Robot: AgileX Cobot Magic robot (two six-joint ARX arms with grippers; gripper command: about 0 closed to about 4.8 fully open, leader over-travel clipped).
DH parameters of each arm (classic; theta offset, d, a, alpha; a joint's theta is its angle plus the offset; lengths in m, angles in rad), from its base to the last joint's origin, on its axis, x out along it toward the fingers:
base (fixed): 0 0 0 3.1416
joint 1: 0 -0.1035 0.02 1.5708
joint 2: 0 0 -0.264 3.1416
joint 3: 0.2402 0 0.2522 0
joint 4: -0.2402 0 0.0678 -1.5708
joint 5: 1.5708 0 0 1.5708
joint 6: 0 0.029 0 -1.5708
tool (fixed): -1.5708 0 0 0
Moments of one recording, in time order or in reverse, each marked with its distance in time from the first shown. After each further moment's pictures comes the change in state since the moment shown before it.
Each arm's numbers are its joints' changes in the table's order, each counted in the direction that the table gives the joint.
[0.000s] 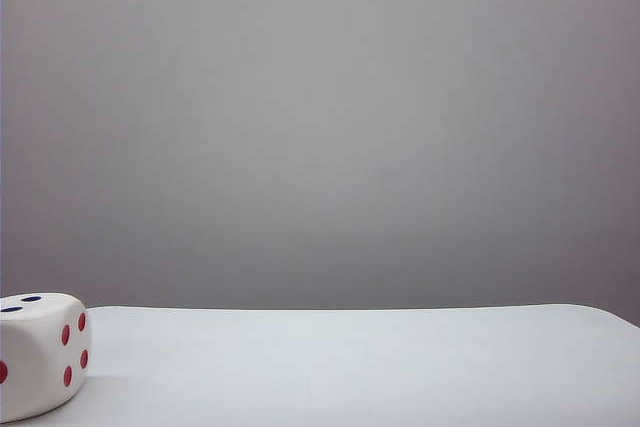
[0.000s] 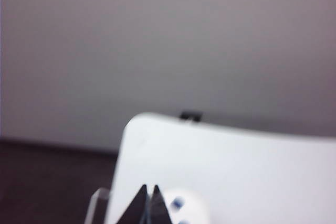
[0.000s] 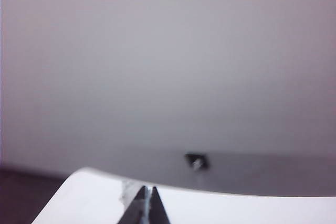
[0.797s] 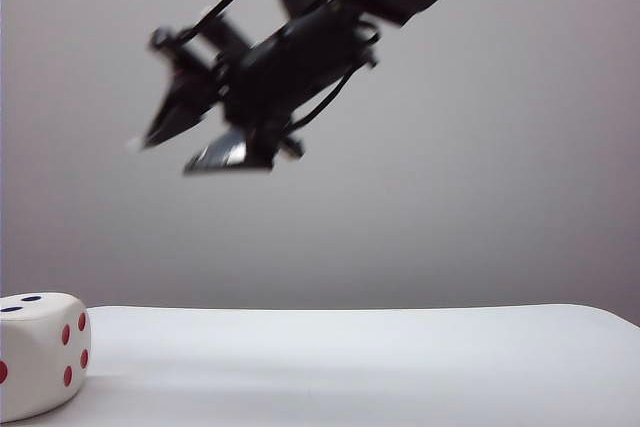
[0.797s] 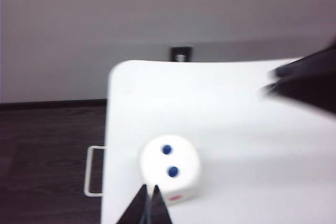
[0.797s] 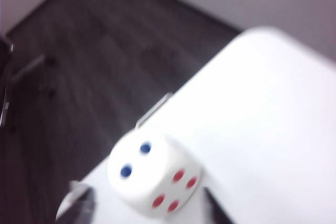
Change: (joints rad) left arm 0.000 0.215 0.192 -0.241 -0.113 0.133; right arm -0.523 1.106 0.756 -0.098 0.203 -0.018
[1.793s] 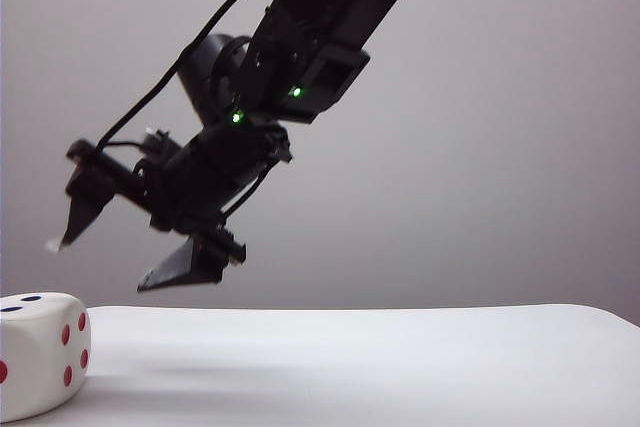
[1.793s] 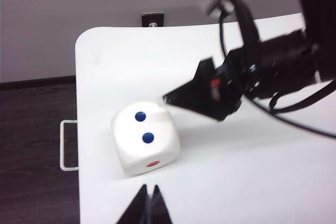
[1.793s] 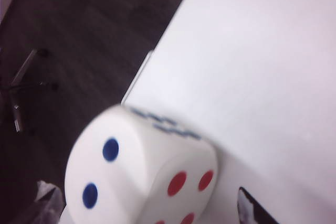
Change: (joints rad) left arm 0.000 0.000 0.005 -0.112 -0.102 0.028; right arm -0.079 0.319 0.249 -0.081 -0.057 0.269
